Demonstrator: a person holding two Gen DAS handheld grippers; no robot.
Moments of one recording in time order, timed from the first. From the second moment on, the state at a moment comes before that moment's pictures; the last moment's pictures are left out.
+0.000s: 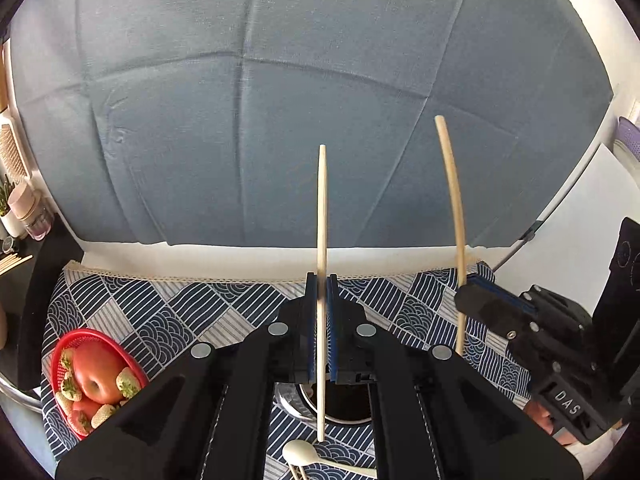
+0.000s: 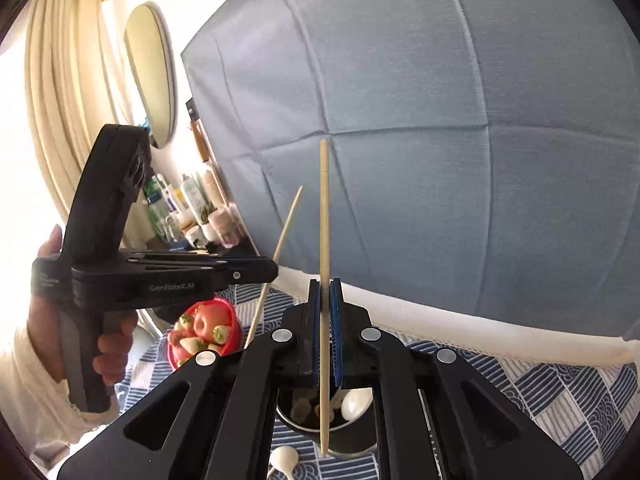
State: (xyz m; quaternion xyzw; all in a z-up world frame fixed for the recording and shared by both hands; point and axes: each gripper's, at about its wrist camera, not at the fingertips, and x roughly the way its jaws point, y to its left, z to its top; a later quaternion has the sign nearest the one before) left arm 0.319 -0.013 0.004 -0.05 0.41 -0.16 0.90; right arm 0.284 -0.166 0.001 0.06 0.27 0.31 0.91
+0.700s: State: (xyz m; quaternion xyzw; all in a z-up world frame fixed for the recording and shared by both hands) left arm 0.326 -0.010 -0.050 -0.12 0.34 -0.22 0.90; right arm 0.316 -0.168 -0.054 0.13 0.28 0.33 0.89
